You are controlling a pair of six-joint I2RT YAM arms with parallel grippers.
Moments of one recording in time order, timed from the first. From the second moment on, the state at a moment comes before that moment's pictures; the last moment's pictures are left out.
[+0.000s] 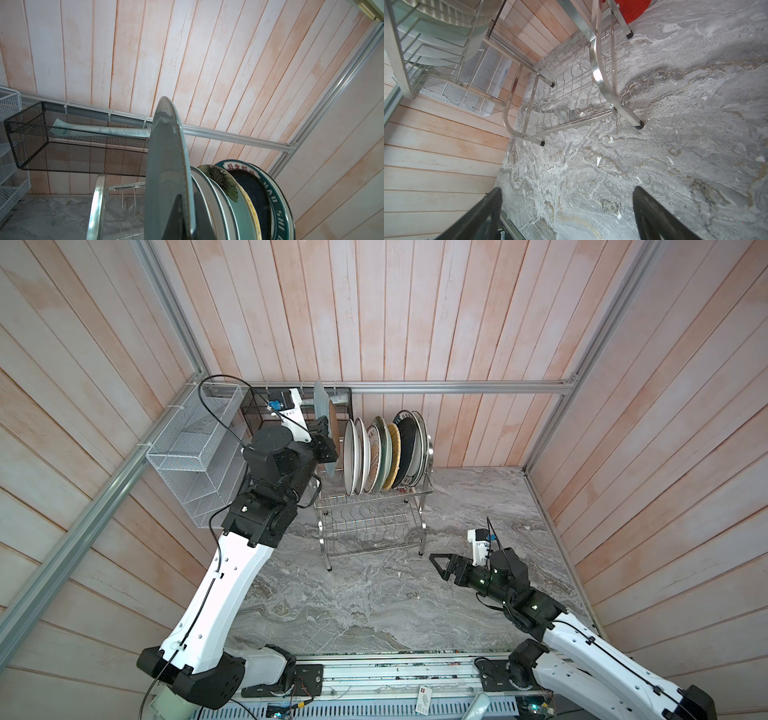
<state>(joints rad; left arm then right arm) -0.43 1.33 1.73 -0.37 -0.20 -0.30 0.63 0.77 0.48 -0.09 -0.15 0.82</state>
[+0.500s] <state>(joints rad) -0.44 1.33 1.59 -0.37 -0.22 -0.36 0.63 0.77 0.48 -0.09 -0.15 0.81</state>
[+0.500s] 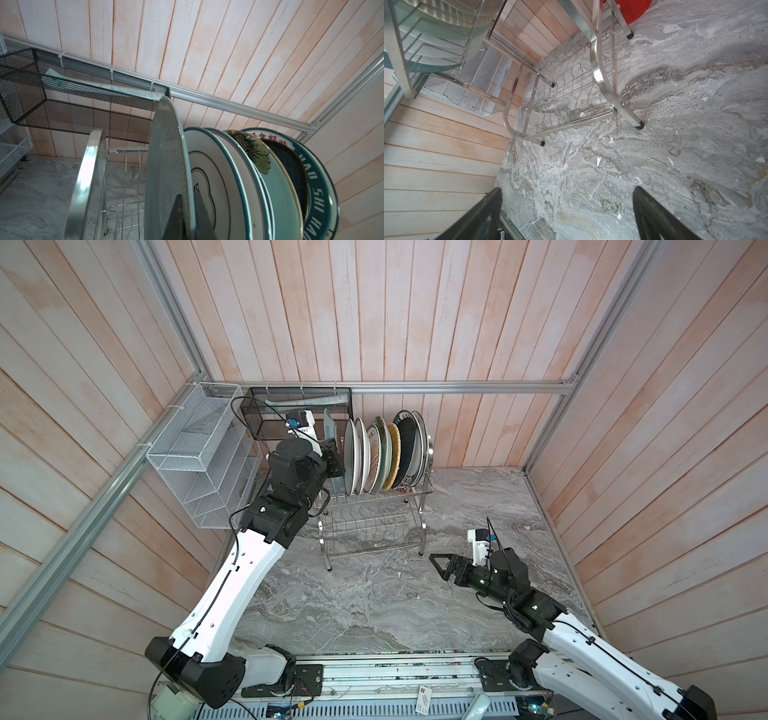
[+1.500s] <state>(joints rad) -0.63 1.32 1.49 -0.24 -0.53 -0.21 0.63 0.70 0.48 -0.08 -0.15 0.82</state>
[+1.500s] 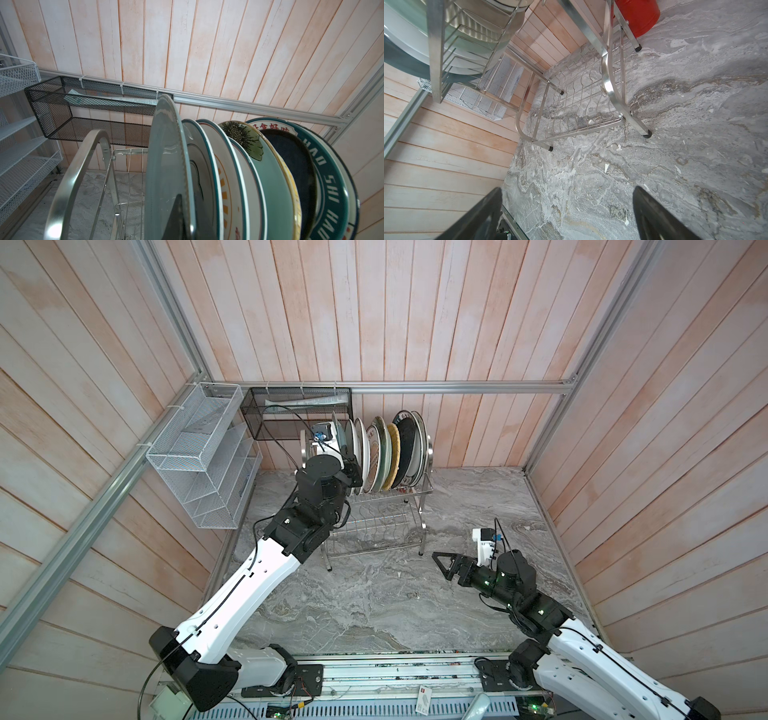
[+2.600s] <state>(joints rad) -0.64 1.32 1.48 -0.24 -0.53 -0.16 0.63 0.67 0.47 -0.10 -0.15 0.82</state>
